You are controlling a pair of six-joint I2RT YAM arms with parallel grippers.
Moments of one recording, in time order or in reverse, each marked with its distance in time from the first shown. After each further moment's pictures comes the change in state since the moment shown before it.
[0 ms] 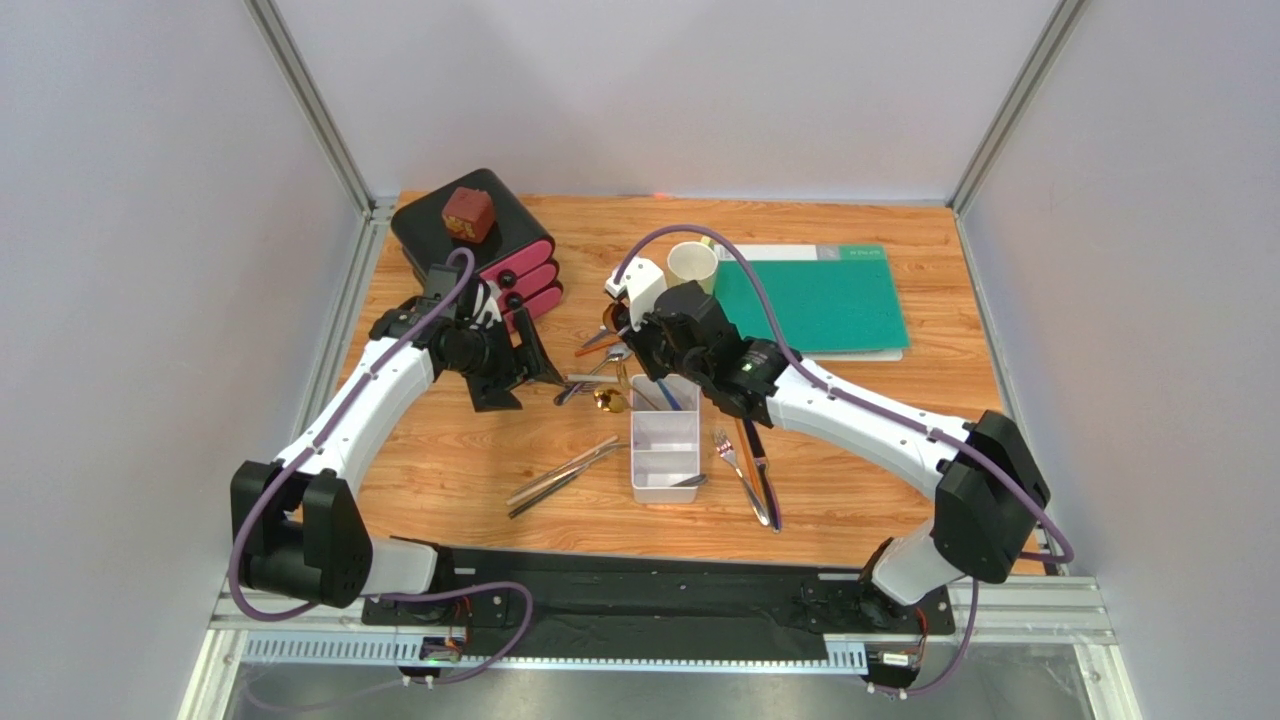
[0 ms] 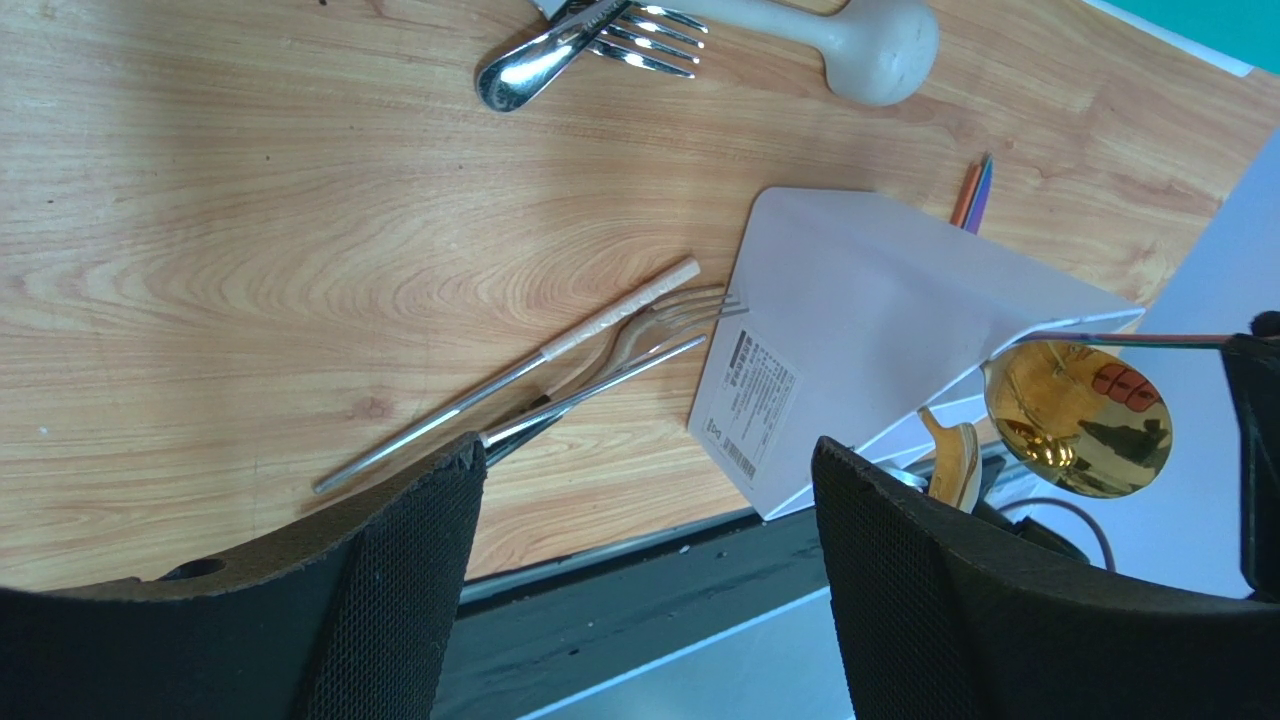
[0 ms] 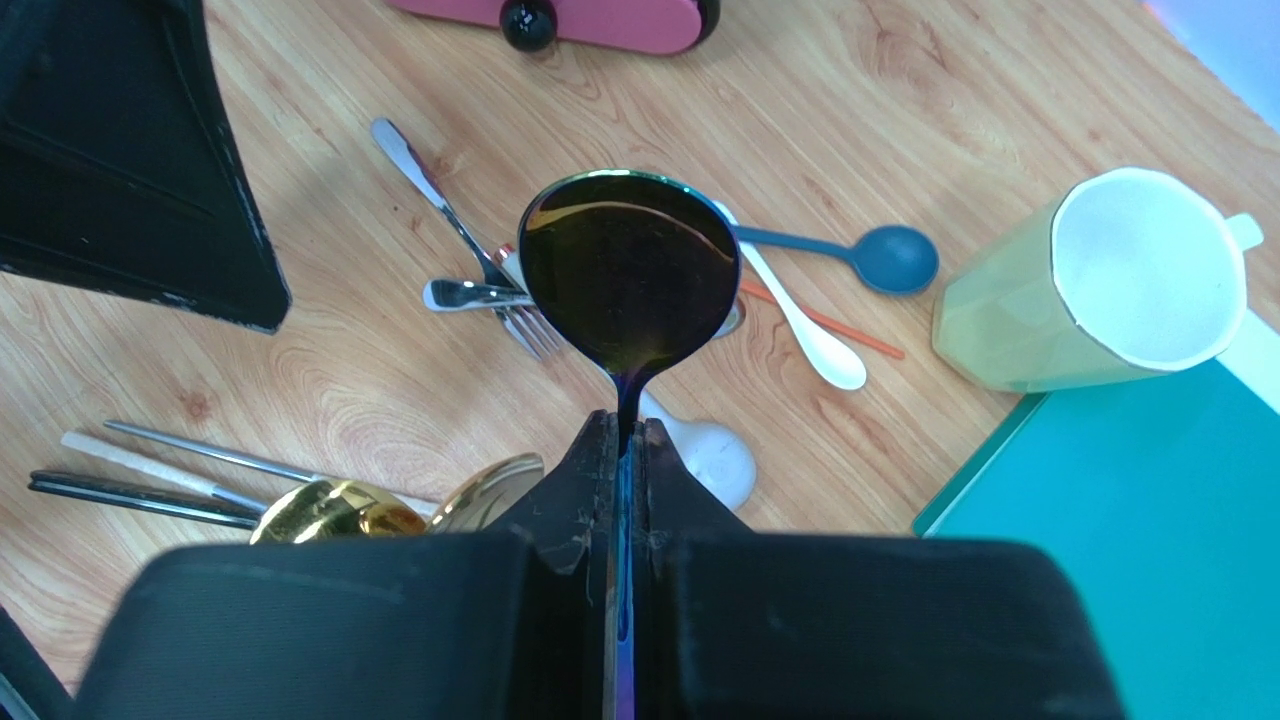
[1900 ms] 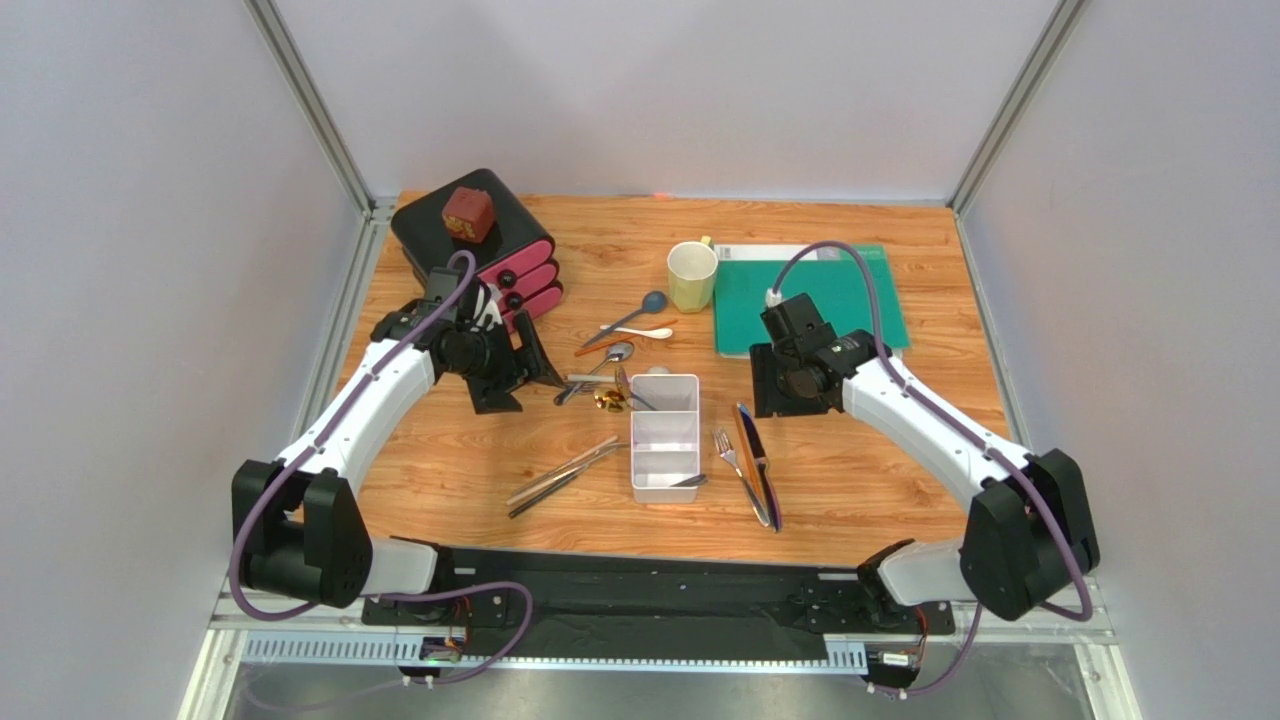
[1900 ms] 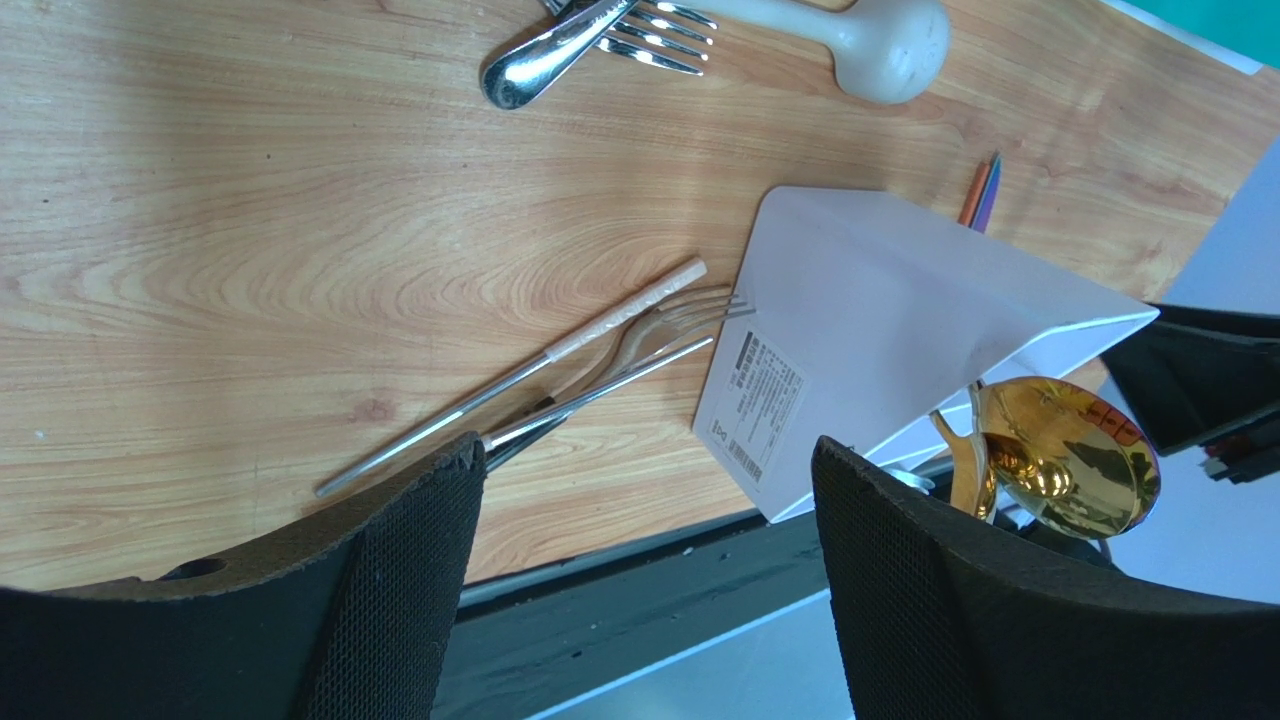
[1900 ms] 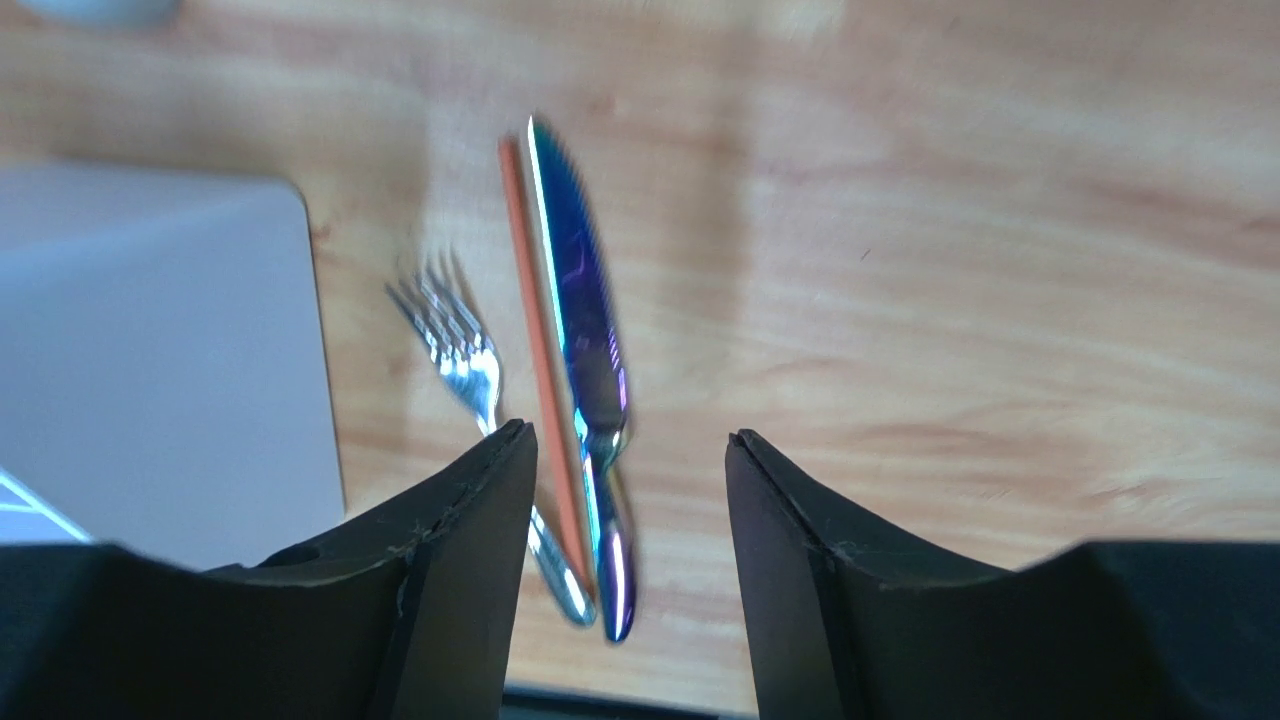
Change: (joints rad) left arm 0.000 0.000 -0.017 0.014 0.002 0.000; right arm -0.372 -0.180 -0.196 -0.598 0.040 0.424
